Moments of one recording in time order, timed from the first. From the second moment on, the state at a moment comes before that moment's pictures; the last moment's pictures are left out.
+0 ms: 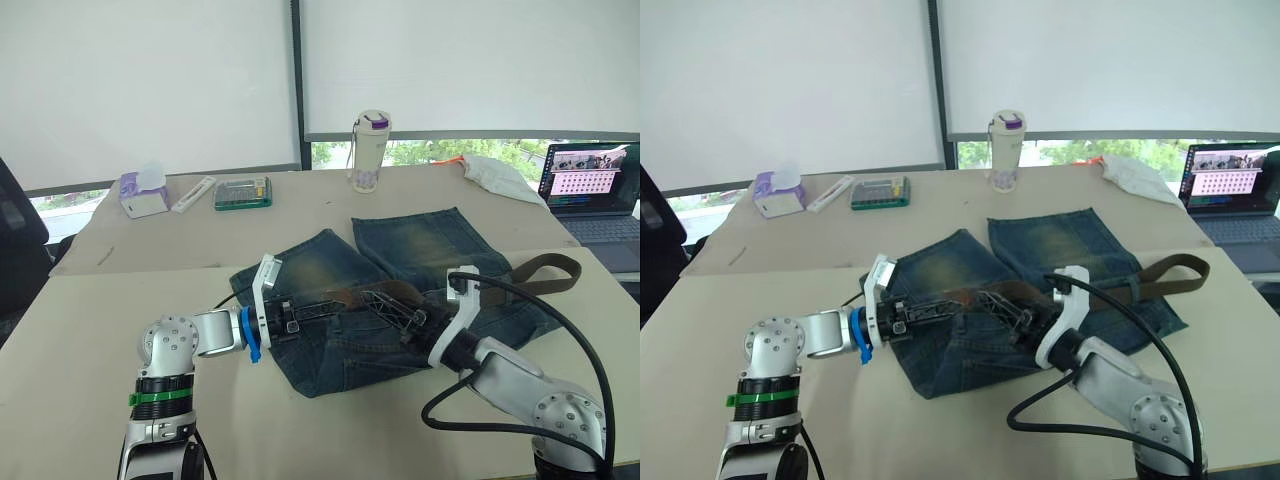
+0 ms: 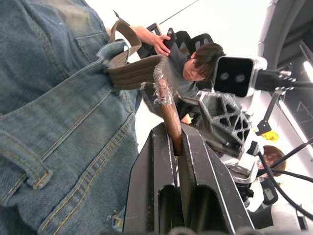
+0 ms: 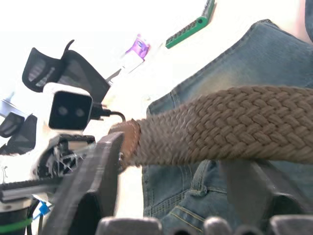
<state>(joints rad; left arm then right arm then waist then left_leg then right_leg) -0.48 0.24 0.24 -0.07 -1.11 1.40 -0.53 -0.13 -0.35 -0.19 -0.58 1.38 0.96 -0.12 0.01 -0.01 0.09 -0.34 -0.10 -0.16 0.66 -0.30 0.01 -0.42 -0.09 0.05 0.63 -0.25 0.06</state>
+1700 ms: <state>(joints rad) -0.18 0.55 -0.12 -0.18 -0.48 0.66 -0.87 -0.34 -0.23 0.06 -0.21 1.00 1.12 0.03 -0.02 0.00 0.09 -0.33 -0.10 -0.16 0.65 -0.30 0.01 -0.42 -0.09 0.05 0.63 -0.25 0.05</state>
